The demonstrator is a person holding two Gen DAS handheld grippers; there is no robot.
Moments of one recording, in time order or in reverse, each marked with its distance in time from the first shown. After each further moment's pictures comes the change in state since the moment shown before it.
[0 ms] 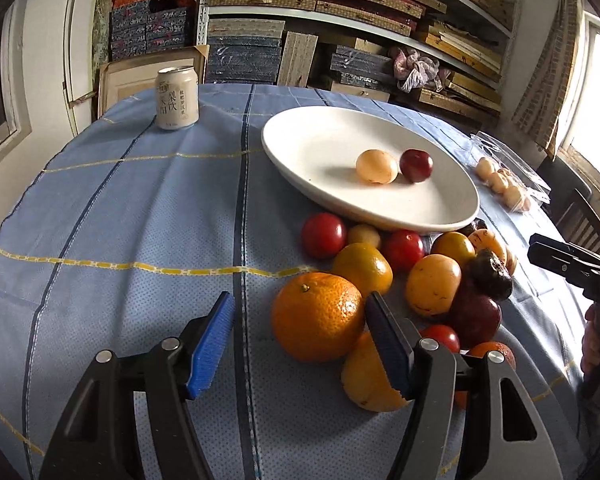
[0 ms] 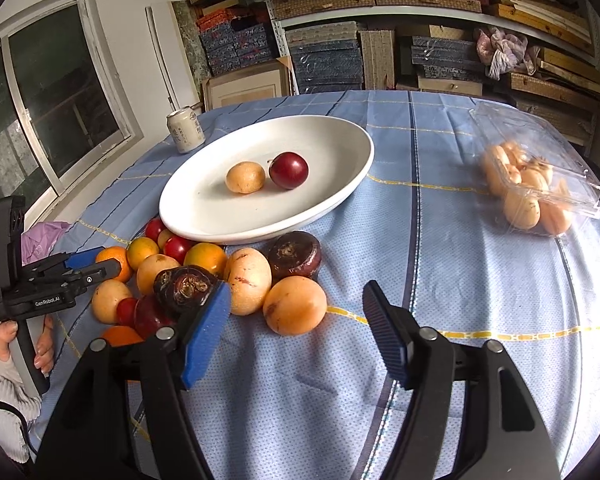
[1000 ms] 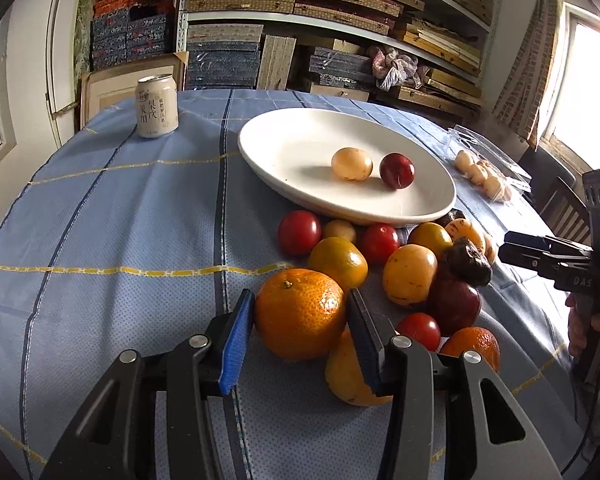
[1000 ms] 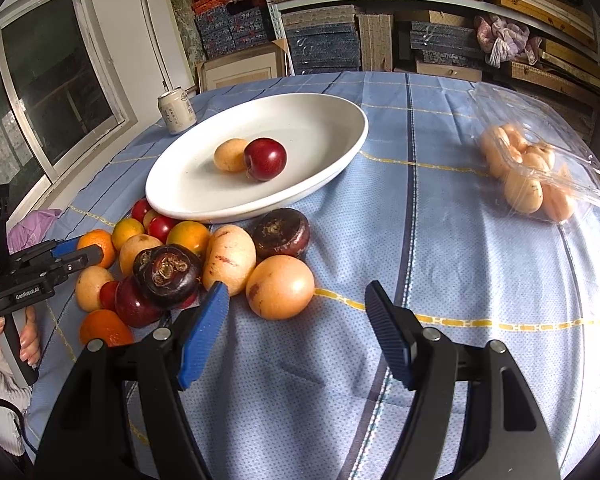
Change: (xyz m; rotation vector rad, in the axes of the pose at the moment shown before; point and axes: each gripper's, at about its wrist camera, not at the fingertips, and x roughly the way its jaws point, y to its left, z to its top) left arm -0.007 -0.006 -0.006 0.057 -0.014 -0.049; right arm 0.013 -0.008 -0.005 -0.001 0.063 -0.017
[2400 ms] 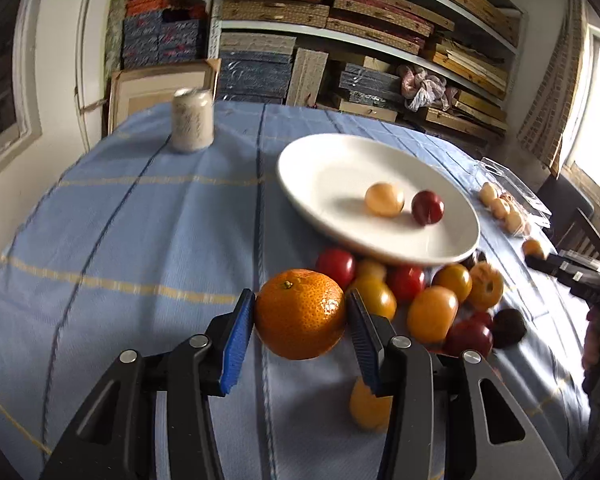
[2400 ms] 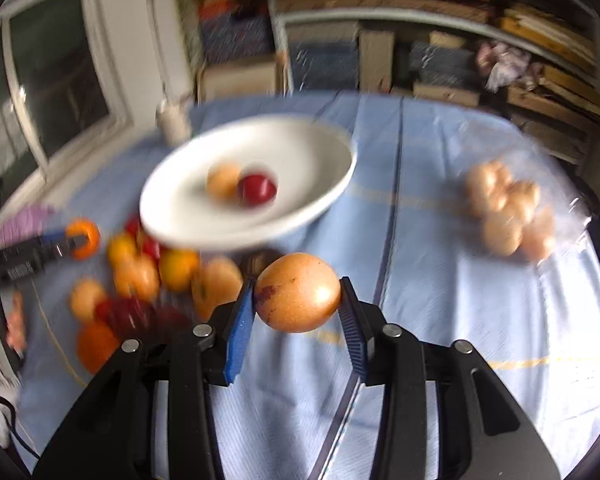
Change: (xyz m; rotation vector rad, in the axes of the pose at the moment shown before) left arm -0.011 0.009 0.028 -0.060 -0.046 0.083; right arm -0.018 -0.004 0.028 -0.045 -0.076 -0.037
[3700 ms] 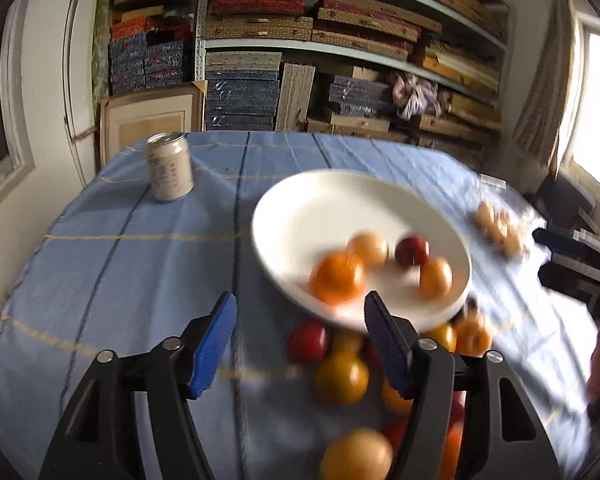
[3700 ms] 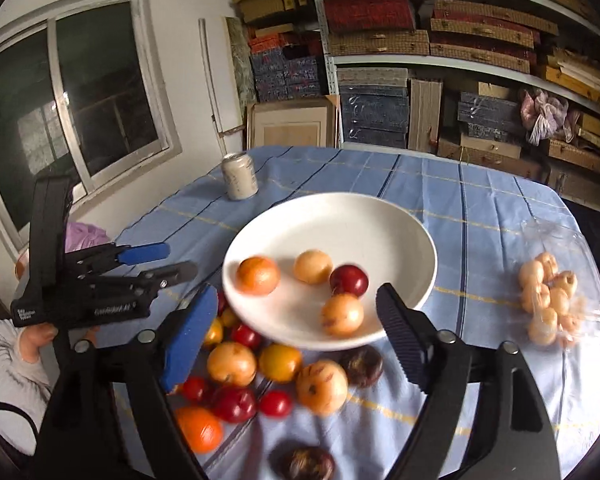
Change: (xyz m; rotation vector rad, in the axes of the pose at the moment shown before) left arm 0.001 -0.021 0.033 0.062 -0.033 0.016; right arm -0.019 0.071 0.044 -0.111 -0.090 0.129
